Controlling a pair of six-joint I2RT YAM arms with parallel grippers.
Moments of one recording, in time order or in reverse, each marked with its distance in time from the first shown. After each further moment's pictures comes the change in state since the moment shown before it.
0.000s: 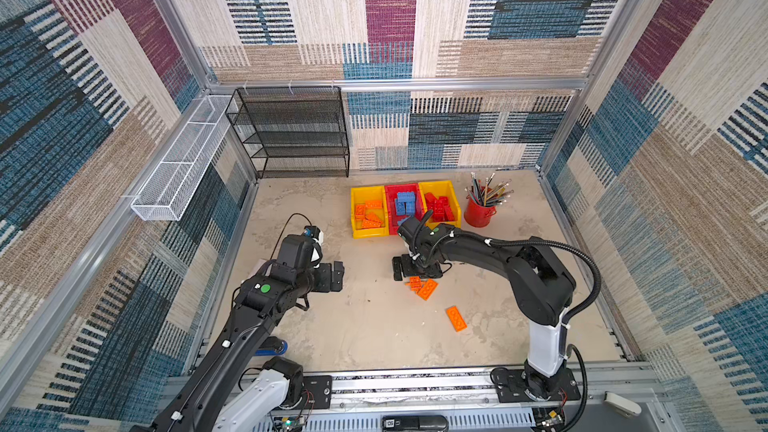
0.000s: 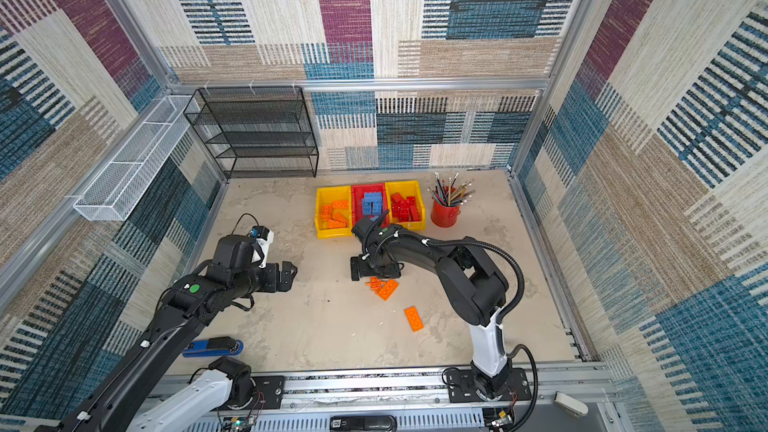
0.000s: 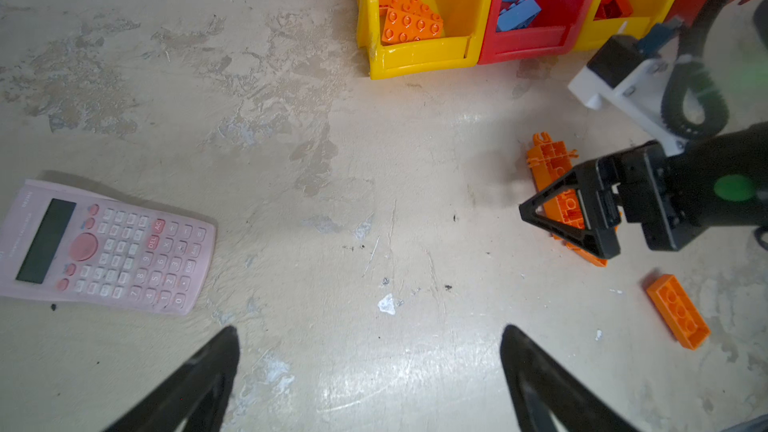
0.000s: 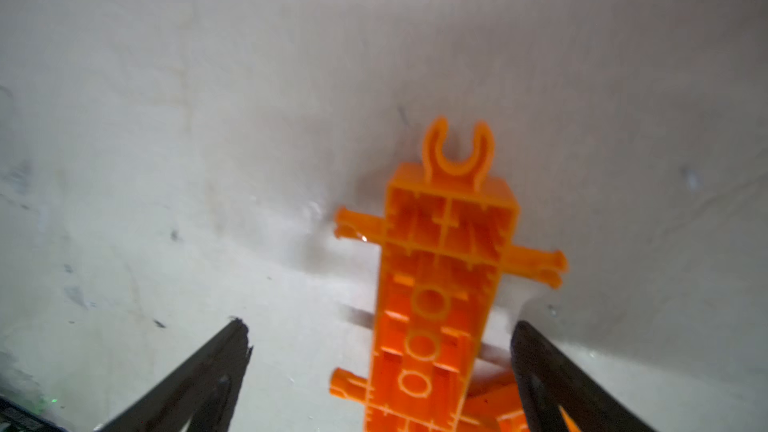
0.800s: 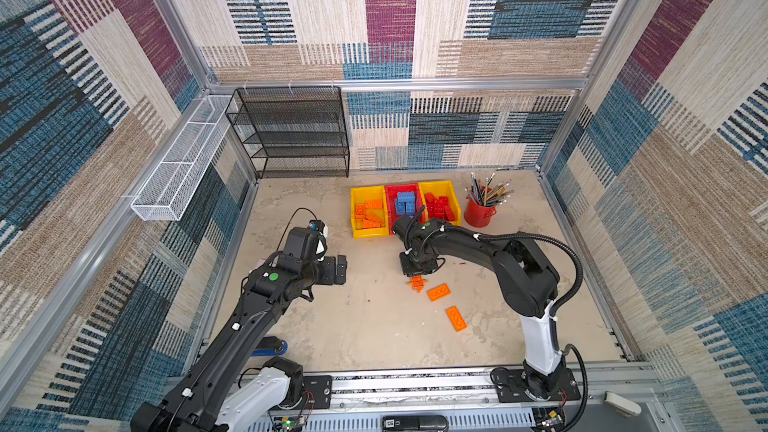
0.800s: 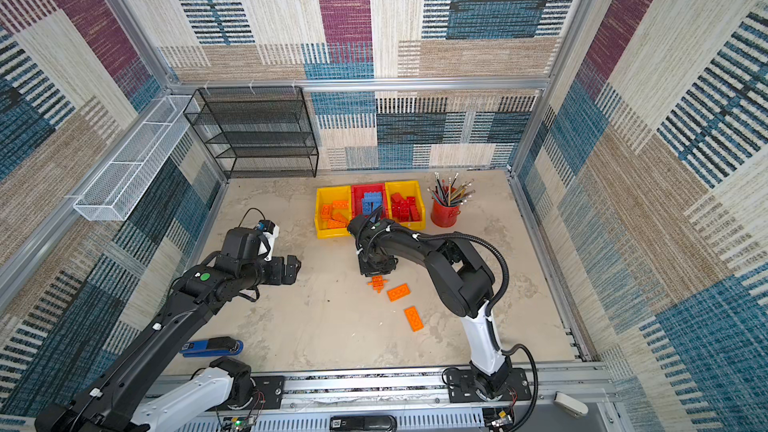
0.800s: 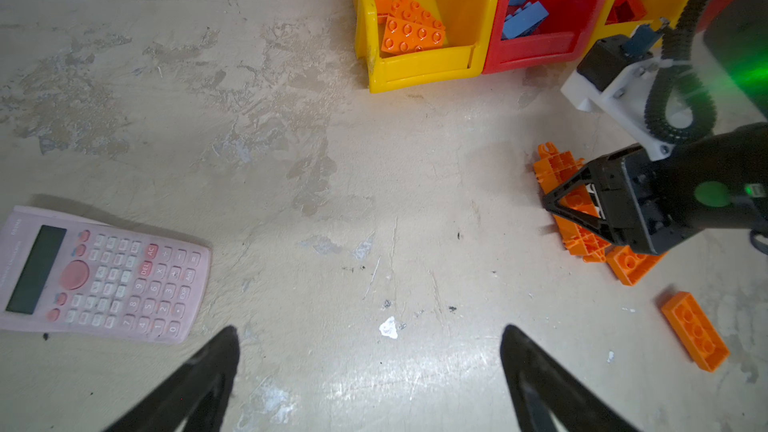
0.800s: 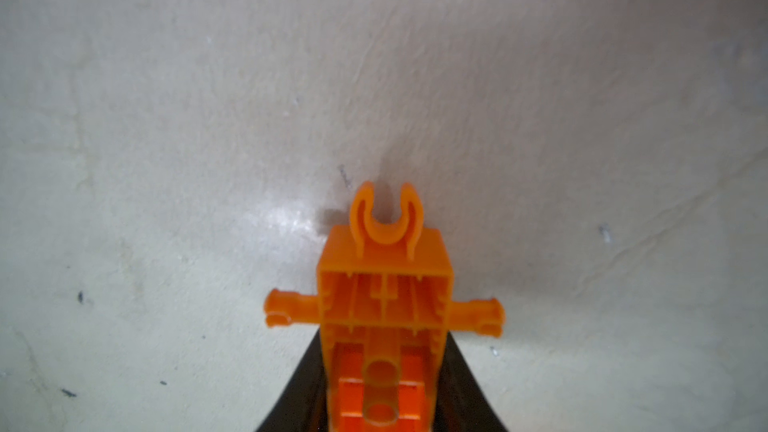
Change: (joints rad) left arm 0.010 0.092 0.021 0.053 -0.002 0.018; right arm -0.002 0.116 0.188 -0.145 0.106 -0.044
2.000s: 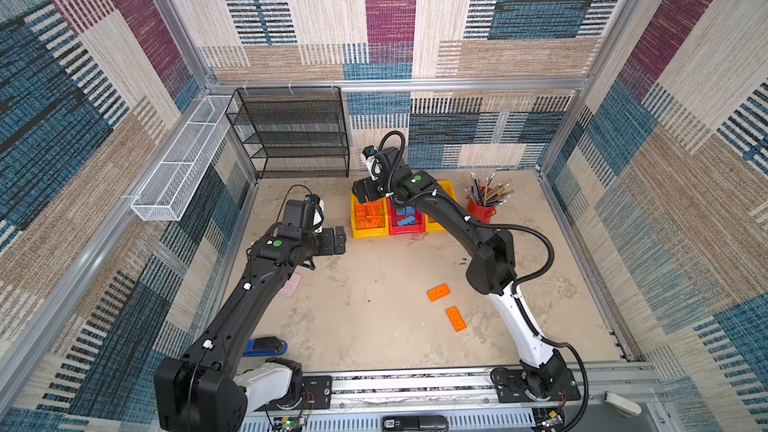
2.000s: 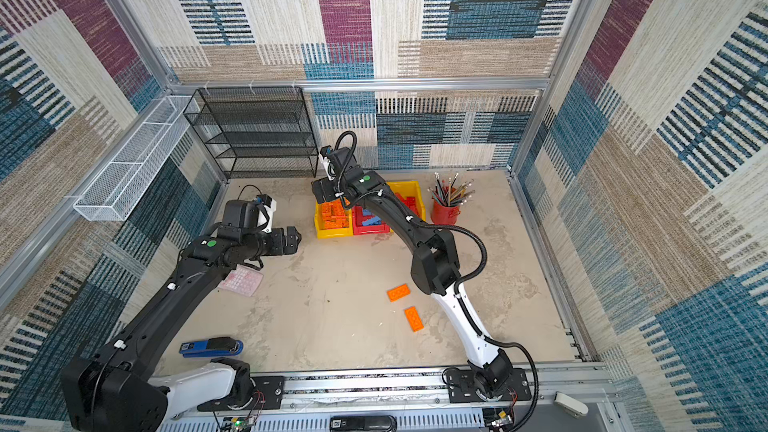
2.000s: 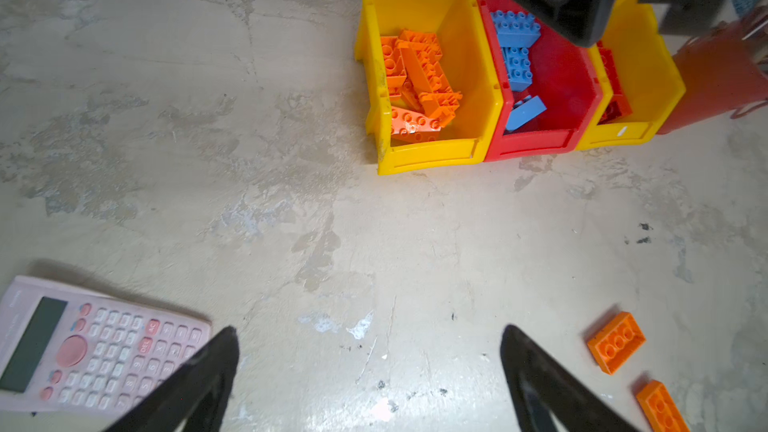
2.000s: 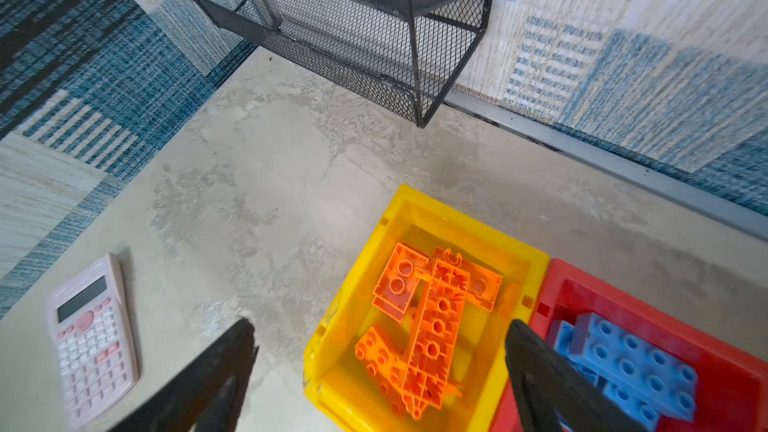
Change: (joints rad) left arm 0.106 0.218 0.177 0.085 0.090 -0.003; right arm -0.073 0.328 0.892 0.215 -0.036 -0.409
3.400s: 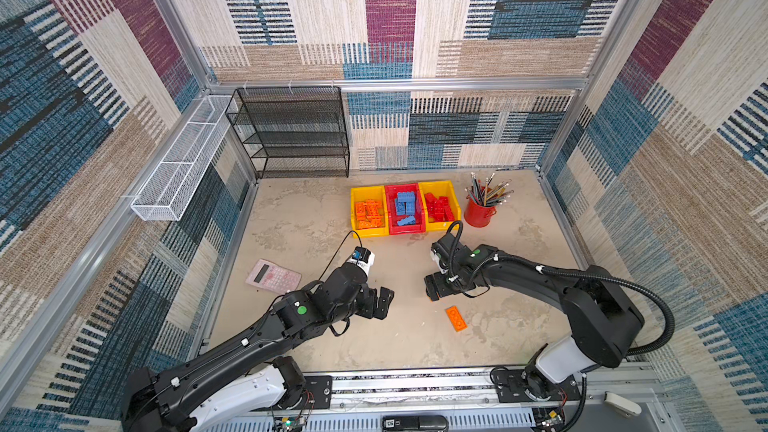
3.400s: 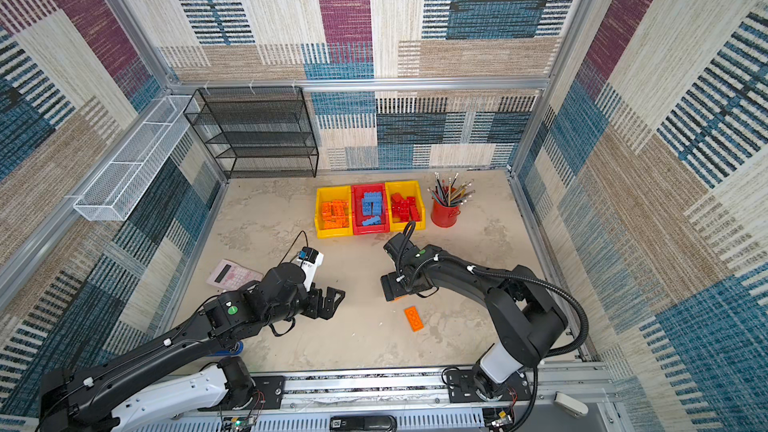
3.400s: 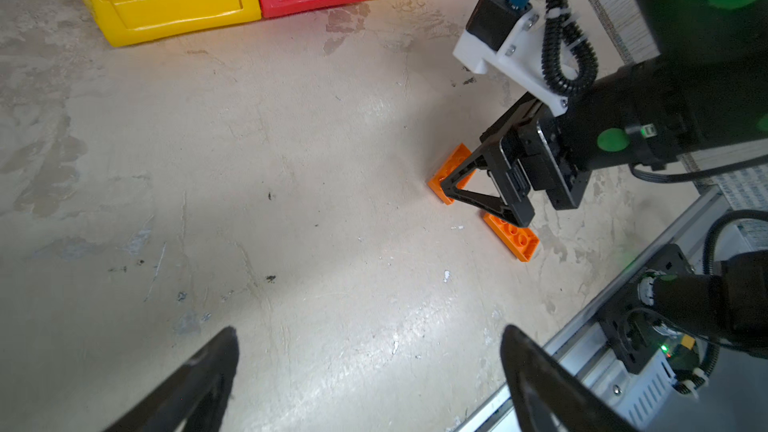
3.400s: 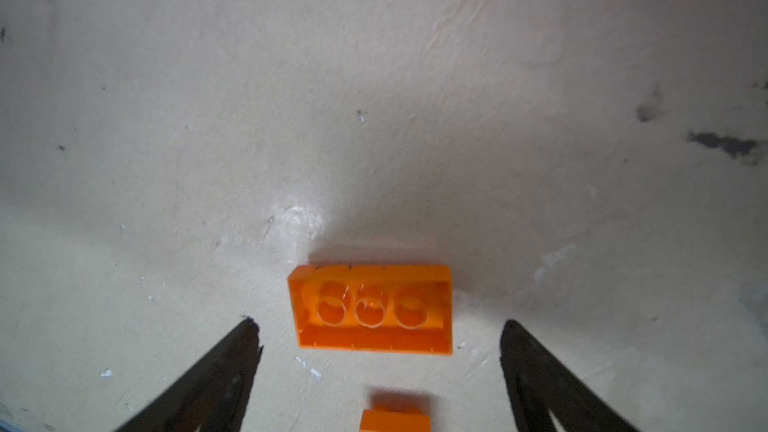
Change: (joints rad) left arm -0.666 -0.285 -0.332 0.122 -0.191 -0.305; right arm 0.018 -0.798 -1.481 0.030 0.003 0.232
